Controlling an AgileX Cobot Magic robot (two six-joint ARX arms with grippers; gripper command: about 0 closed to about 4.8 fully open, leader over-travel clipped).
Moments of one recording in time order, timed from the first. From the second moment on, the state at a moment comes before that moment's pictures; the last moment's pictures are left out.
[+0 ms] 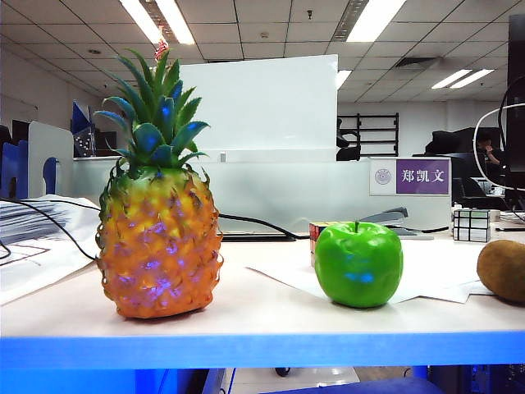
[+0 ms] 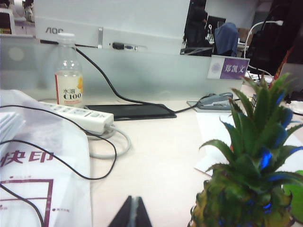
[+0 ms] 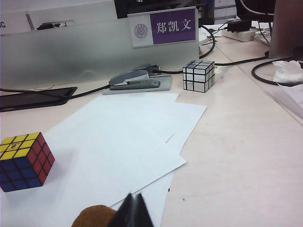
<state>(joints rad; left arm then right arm) -0.01 0.00 0.01 0.08 0.38 -0.11 0.04 0.00 0.01 -0.04 0.05 0.14</state>
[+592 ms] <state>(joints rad) -0.01 0.00 0.01 -0.07 0.13 -0.10 0.04 0.00 0.01 -0.04 0.05 0.14</state>
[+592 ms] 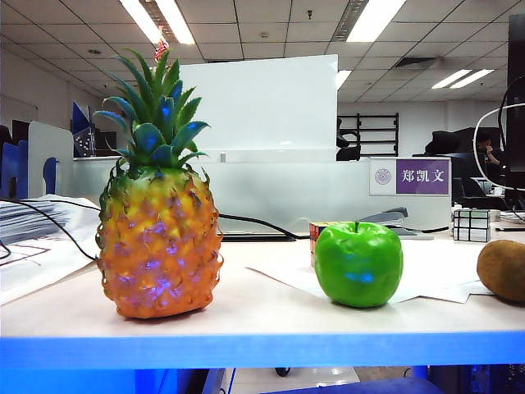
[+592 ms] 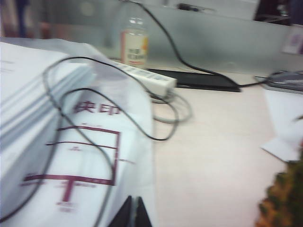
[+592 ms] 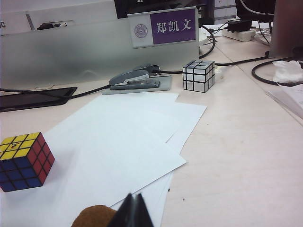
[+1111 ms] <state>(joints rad) -0.01 0.00 0.01 0.04 -0.02 -0.02 0.04 0.00 0.01 -0.04 0.05 0.14</state>
